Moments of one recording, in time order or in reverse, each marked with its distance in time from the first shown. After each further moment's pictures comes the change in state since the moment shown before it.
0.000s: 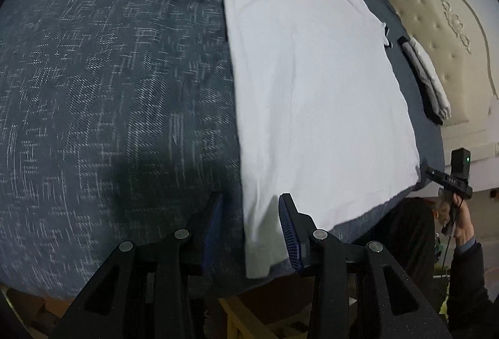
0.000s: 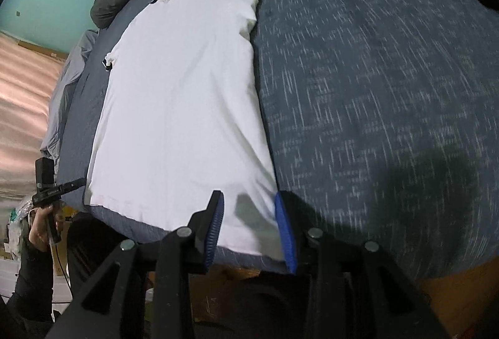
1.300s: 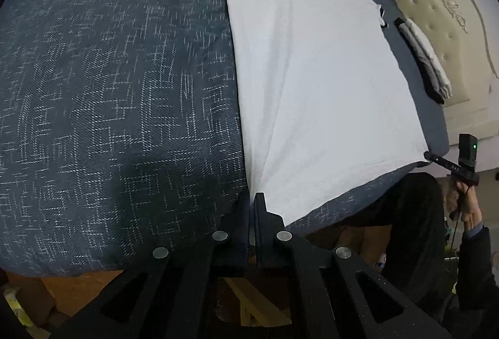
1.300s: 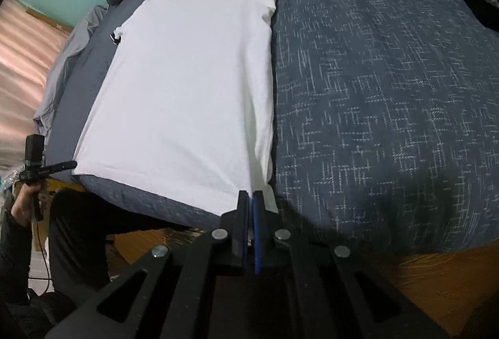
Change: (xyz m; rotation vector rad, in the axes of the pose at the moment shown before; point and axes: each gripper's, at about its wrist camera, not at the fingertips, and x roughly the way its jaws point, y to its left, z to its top) left arm 0.004 -0.006 -0.018 0.045 0.048 0.031; right arm -0.018 0.012 -0.034 -0.129 0.008 -0.063
